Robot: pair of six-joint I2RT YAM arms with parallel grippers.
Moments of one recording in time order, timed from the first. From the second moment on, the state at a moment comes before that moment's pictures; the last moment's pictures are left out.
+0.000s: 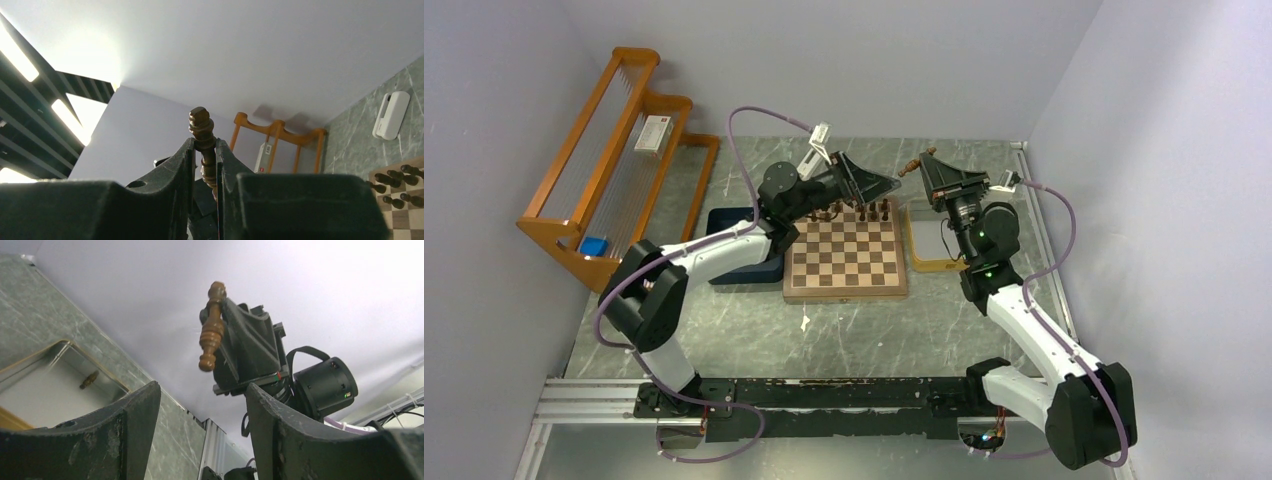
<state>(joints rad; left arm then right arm) -0.72 1.68 1.12 0.83 0.45 -0.97 0.32 1.03 0.63 0.69 0.05 1.35</state>
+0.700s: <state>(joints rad) -0.73 1.80 1.19 0.96 0.45 -1.09 0.32 1.05 0.61 0.71 0.08 1.41</state>
